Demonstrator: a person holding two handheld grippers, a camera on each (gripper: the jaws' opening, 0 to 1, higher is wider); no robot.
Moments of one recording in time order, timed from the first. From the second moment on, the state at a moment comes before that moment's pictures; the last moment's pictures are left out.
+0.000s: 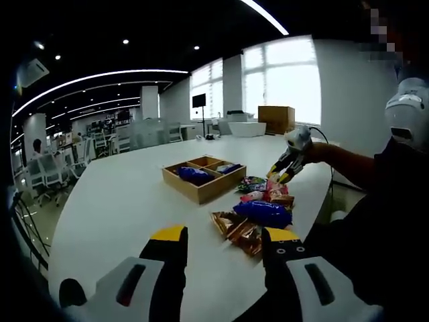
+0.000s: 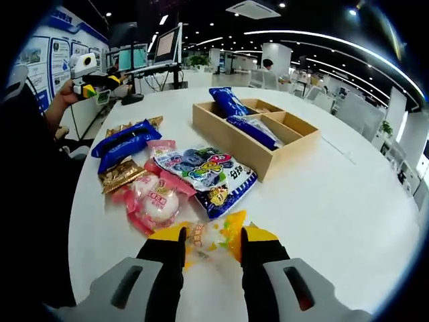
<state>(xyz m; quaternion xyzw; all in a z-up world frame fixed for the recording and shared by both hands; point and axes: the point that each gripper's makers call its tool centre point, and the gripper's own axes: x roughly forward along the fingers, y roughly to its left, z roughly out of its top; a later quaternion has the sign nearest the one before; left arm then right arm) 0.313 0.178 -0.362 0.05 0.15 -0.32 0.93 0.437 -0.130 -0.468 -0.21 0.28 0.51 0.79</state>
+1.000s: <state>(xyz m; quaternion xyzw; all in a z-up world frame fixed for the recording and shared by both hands) 0.311 0.178 -0.363 0.05 0.15 -0.32 0.93 0.443 -0.132 -0.450 -0.14 0.25 0.51 0.81</state>
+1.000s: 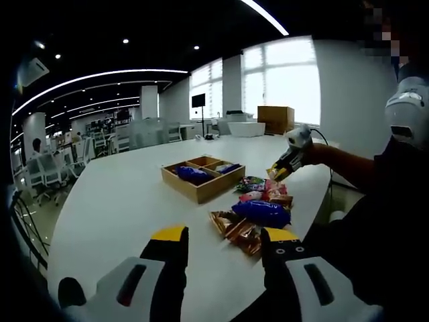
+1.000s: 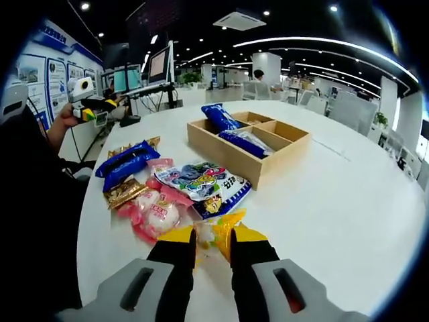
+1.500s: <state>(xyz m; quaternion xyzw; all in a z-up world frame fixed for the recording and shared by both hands) 0.308 0.180 -0.364 0.05 0.15 -0.32 0.93 0.451 -0.126 -0.430 -0.08 0.22 0.52 0.82</state>
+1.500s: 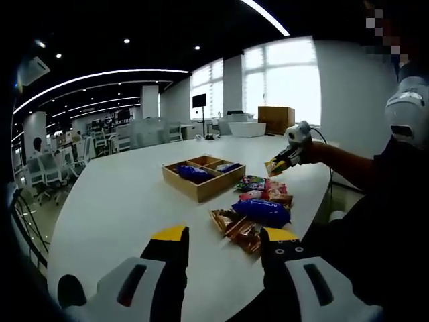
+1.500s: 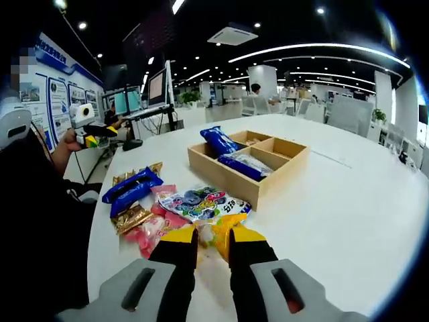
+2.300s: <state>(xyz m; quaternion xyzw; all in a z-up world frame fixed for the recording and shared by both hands) 0.311 0.172 -0.375 0.04 0.17 -0.33 0.93 0.492 -0.112 -0.395 -0.08 0.19 0.52 0.83</state>
